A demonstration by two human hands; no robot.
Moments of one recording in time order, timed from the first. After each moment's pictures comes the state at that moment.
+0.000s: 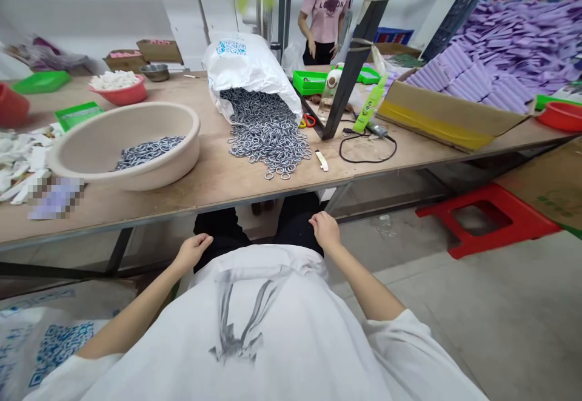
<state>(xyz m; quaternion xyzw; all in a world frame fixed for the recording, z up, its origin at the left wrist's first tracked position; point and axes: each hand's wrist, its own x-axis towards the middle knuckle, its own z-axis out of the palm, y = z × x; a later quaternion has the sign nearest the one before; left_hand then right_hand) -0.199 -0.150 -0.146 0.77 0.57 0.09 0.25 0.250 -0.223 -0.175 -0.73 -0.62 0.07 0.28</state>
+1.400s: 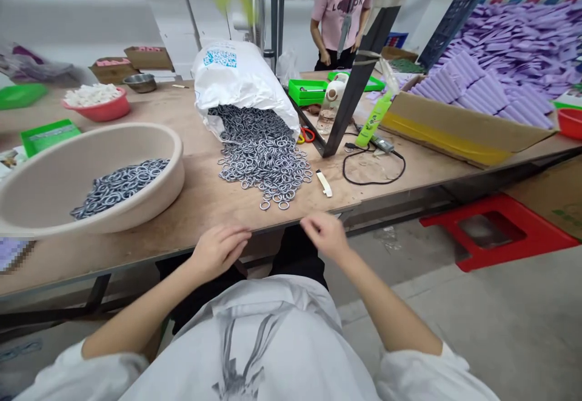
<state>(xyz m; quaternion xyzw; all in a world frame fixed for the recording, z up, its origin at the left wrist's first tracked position) -0.070 -0.097 -0.035 0.94 0.22 0.26 0.02 0.243 -0.169 -0.059 -0.64 -0.66 0.12 0.37</state>
